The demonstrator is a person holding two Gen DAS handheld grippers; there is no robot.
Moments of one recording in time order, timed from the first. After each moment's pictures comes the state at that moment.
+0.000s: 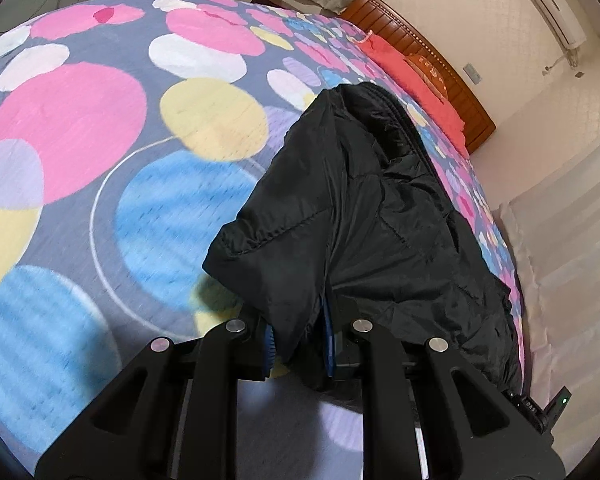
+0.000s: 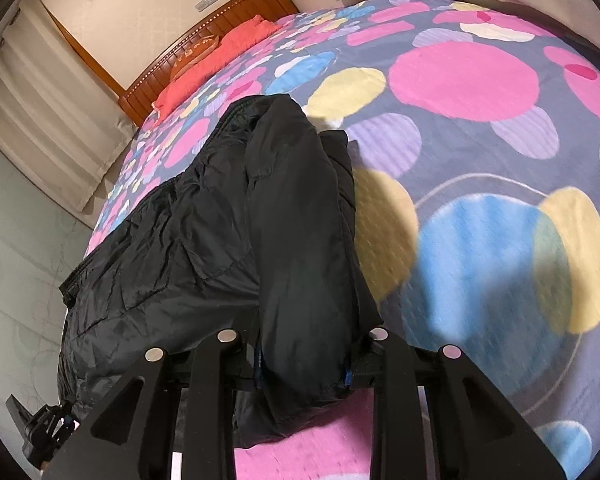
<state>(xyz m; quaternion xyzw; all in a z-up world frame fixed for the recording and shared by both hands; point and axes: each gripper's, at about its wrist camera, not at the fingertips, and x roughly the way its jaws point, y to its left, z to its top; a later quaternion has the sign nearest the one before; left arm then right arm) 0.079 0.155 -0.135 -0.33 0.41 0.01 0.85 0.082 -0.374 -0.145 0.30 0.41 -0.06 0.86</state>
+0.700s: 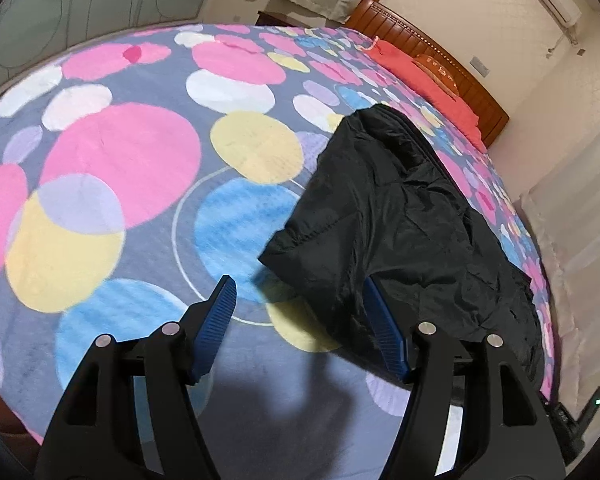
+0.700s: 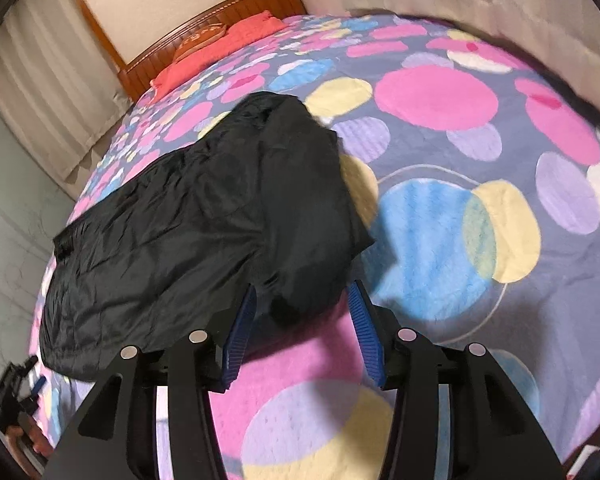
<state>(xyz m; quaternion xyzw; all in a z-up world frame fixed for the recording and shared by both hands) 0.044 0.176 -0.108 -0.26 0.40 0.05 0.88 0.029 -0.348 -0.111 0.22 0.42 -0.09 0.88</state>
